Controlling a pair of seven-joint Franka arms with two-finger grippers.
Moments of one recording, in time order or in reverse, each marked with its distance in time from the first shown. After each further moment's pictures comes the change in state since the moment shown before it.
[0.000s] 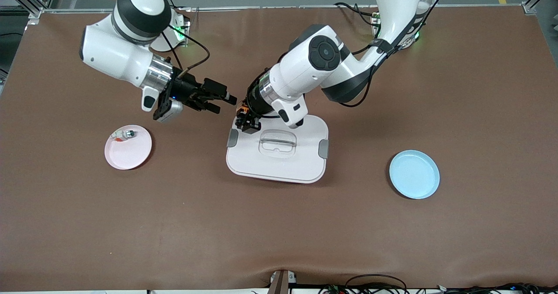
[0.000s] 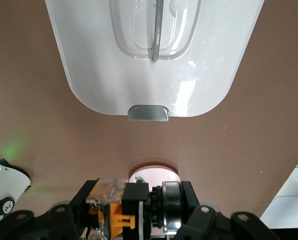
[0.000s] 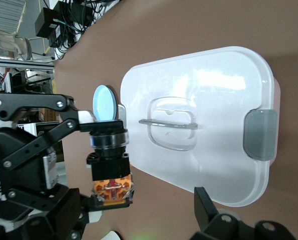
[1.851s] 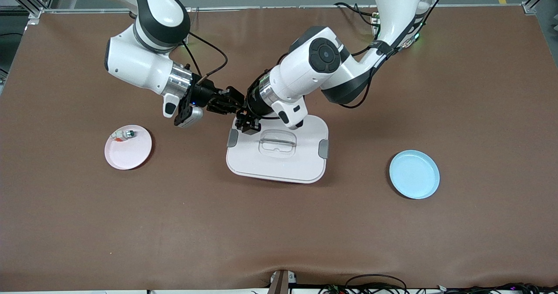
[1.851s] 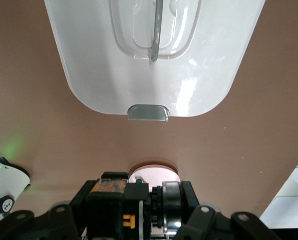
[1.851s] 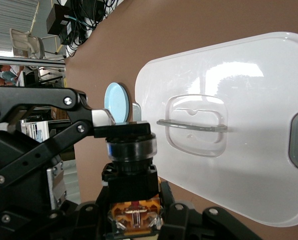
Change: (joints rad) left arm 0.000 0.006 0.000 0.007 -0.005 0.000 0.000; right arm 0.068 0.078 -0.003 0.062 0.101 0.043 -0.045
